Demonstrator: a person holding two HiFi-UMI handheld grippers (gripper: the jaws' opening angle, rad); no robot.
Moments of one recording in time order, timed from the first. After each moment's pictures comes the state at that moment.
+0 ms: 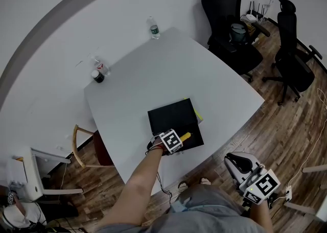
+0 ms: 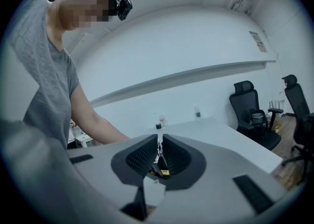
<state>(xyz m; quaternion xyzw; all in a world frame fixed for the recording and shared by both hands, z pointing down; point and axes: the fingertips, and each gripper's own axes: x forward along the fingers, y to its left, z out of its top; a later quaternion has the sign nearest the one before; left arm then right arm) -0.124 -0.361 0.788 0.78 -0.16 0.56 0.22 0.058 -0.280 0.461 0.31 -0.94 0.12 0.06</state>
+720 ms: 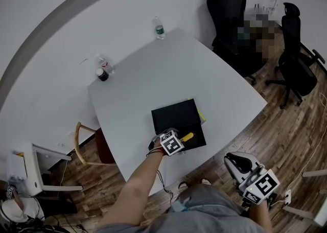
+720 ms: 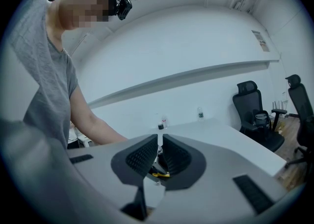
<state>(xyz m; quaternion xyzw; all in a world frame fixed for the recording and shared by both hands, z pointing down) -0.118 -0.374 0.766 0.82 -0.21 0.52 0.15 0.049 -0.283 0.457 0.30 -0.95 0.11 0.05</state>
